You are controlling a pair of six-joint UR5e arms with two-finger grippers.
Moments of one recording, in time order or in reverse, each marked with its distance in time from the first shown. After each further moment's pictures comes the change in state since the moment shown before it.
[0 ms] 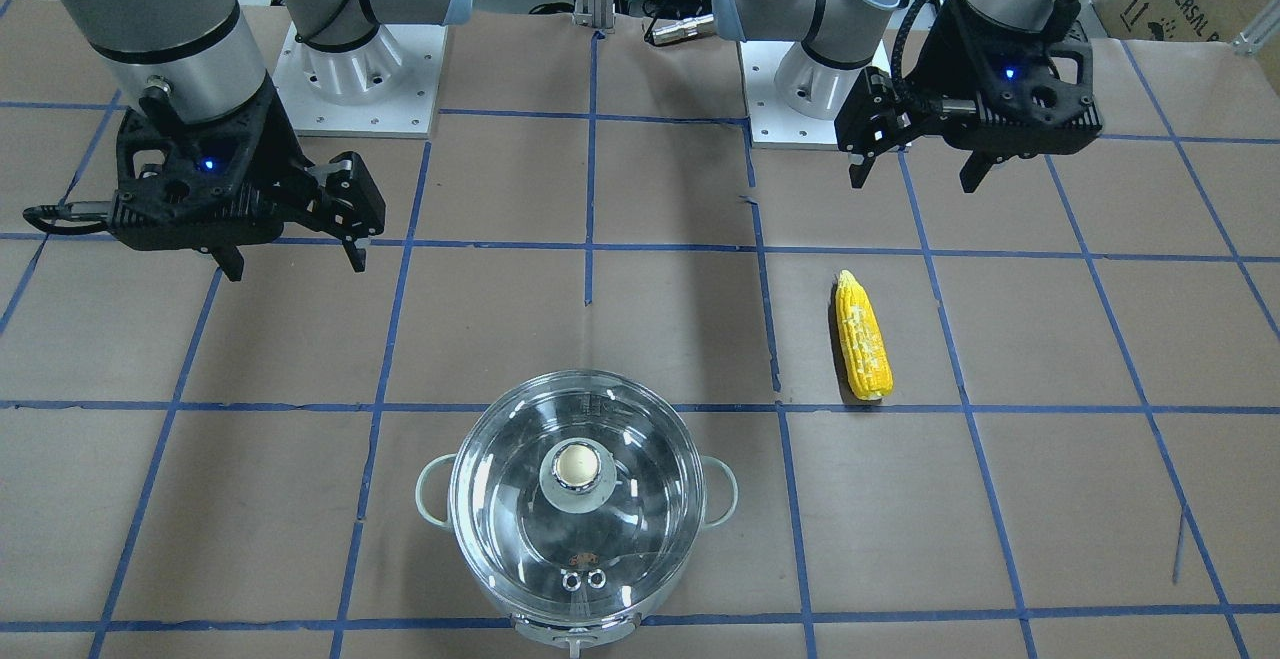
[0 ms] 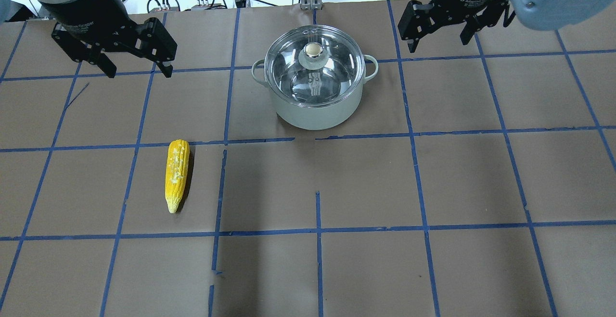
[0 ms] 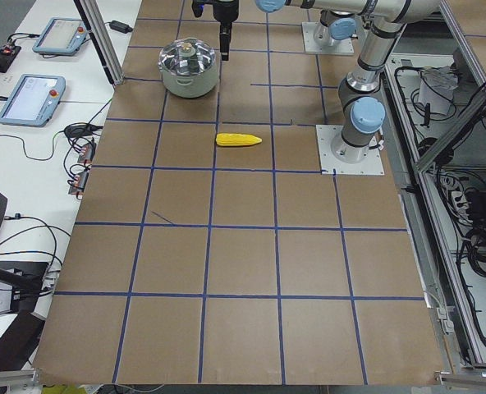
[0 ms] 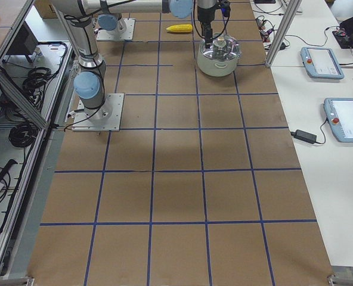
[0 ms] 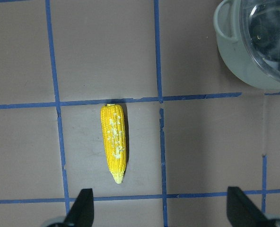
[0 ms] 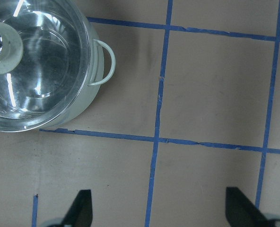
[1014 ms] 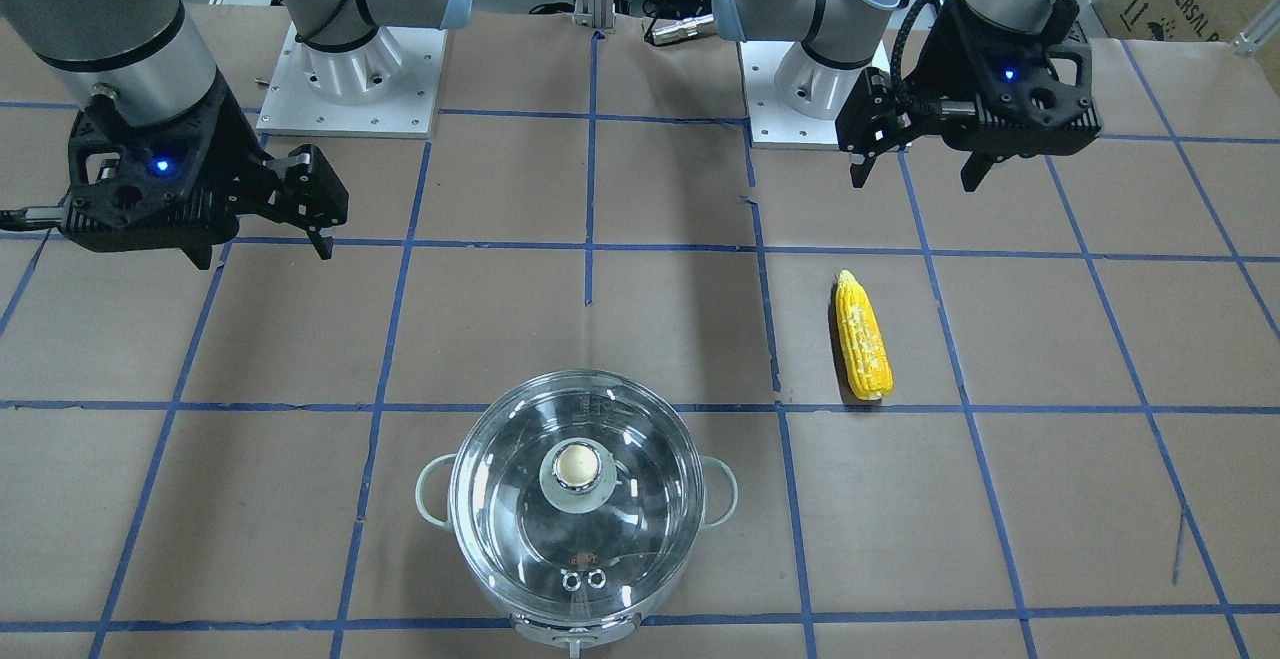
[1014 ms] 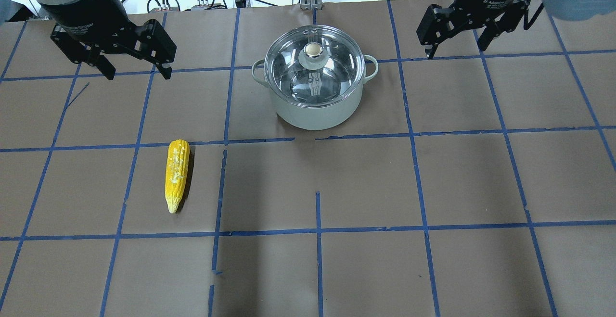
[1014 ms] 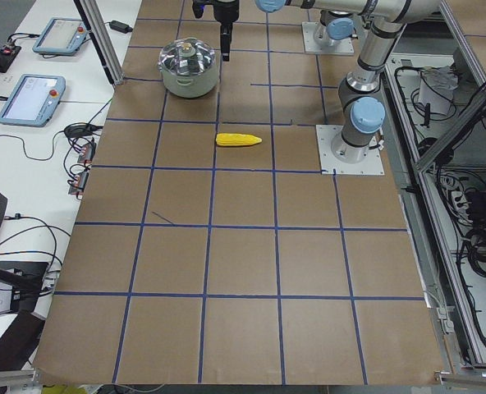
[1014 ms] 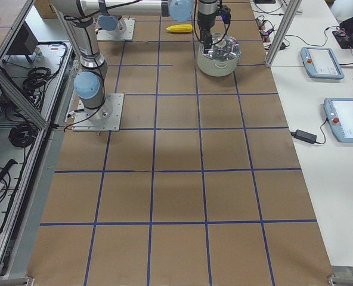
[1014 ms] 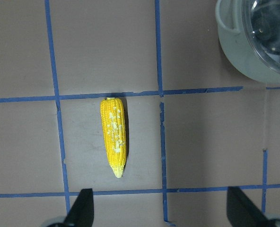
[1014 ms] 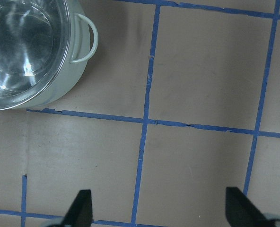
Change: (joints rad) left arm 0.001 0.000 -0.002 -0.005 0.007 0.000; right arm -0.055 -0.009 -0.011 0.086 0.005 -0.055
